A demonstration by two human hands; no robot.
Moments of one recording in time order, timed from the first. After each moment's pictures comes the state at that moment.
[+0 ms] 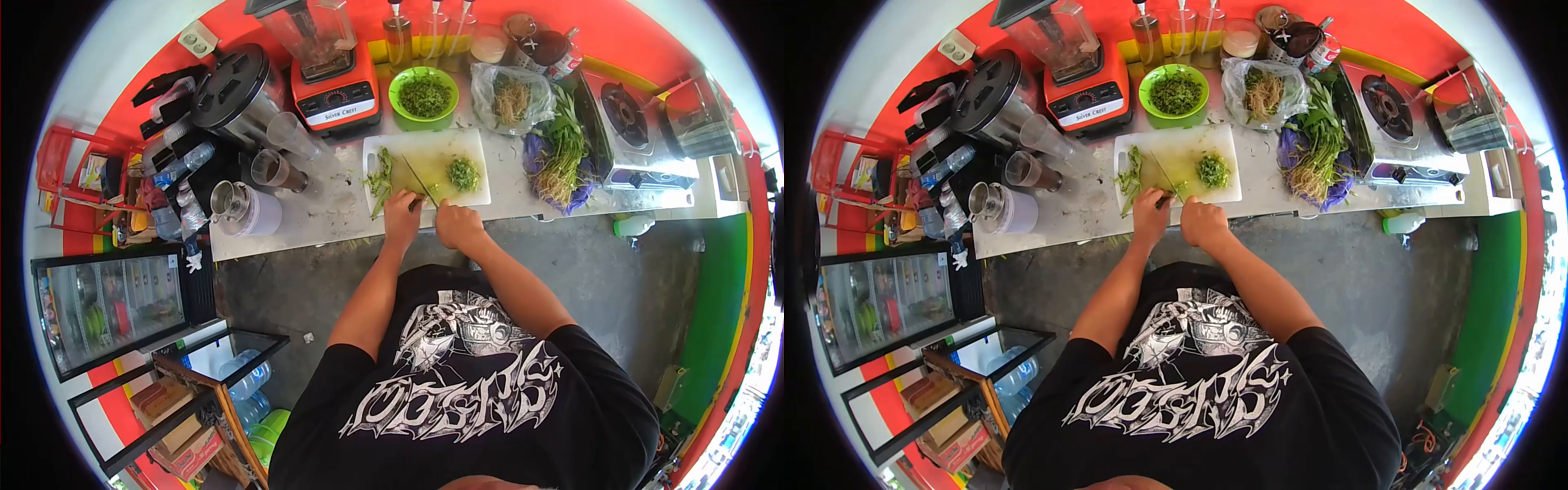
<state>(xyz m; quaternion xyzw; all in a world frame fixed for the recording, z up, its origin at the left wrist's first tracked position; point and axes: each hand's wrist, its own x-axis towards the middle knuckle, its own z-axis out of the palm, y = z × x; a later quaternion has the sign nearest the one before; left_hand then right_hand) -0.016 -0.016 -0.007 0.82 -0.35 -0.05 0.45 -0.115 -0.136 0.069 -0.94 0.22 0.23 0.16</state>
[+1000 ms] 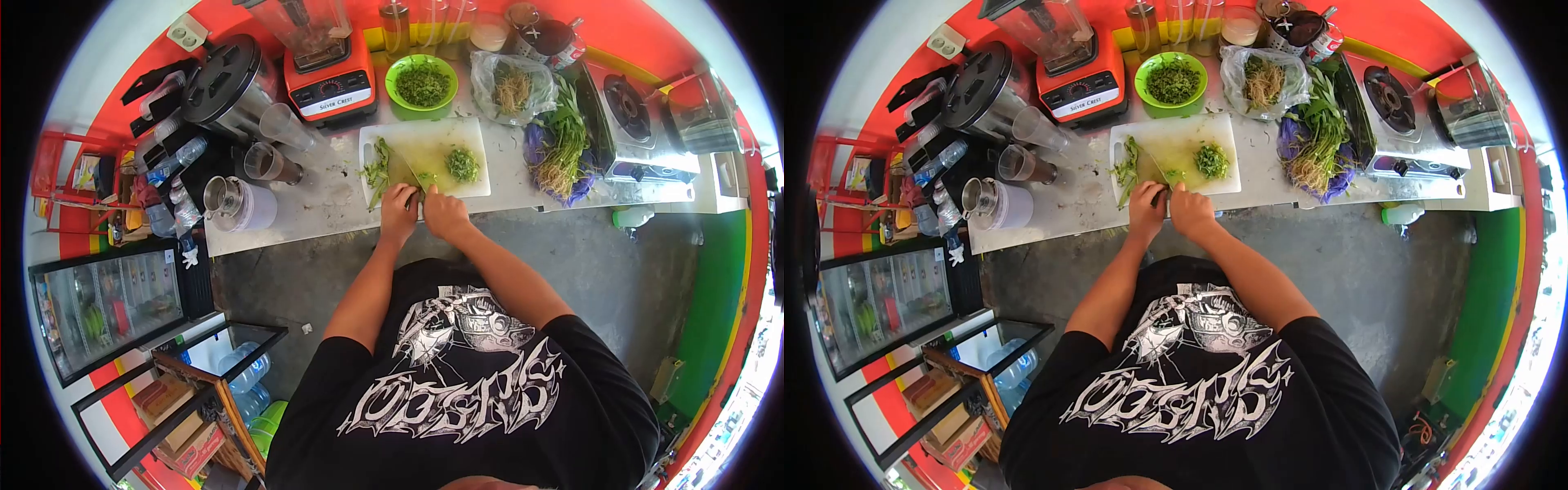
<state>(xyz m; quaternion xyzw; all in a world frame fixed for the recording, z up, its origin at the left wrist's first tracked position) -0.018 -0.011 -0.016 0.80 -0.38 0.03 0.47 -0.096 -0.123 0.051 -0.93 0.24 0.20 0.18</state>
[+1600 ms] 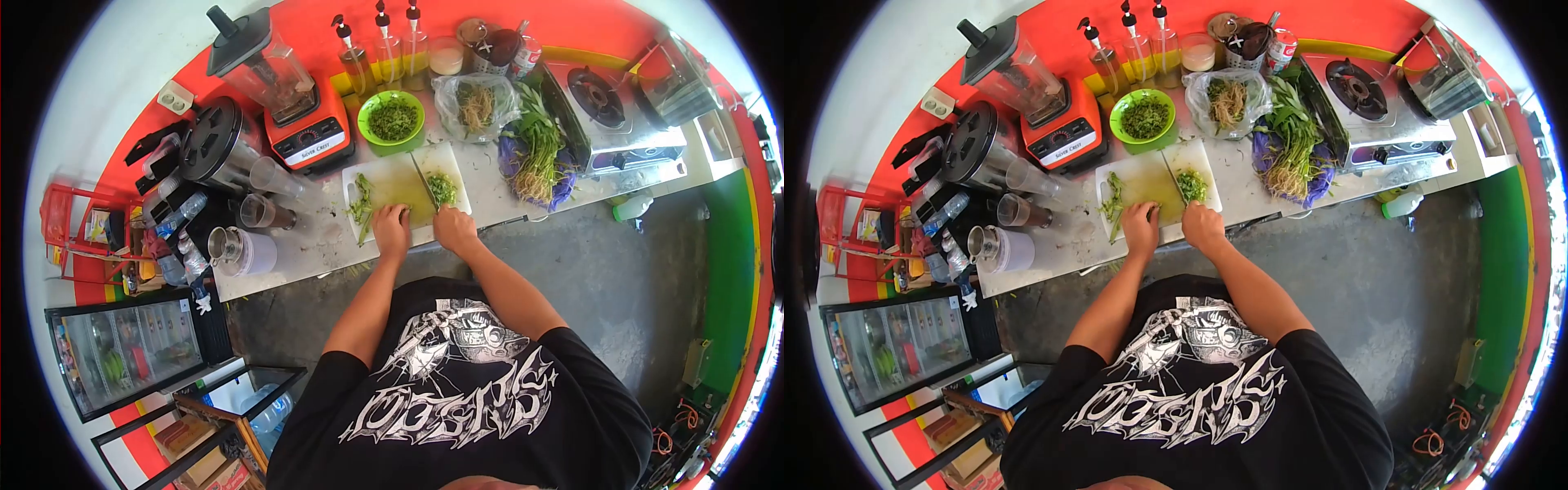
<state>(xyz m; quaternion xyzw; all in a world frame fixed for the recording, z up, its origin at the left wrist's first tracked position) -0.017 -0.045 0.000 0.85 -0.37 0.09 0.37 -0.130 -0.172 0.036 -0.90 0.35 0.06 0.23</state>
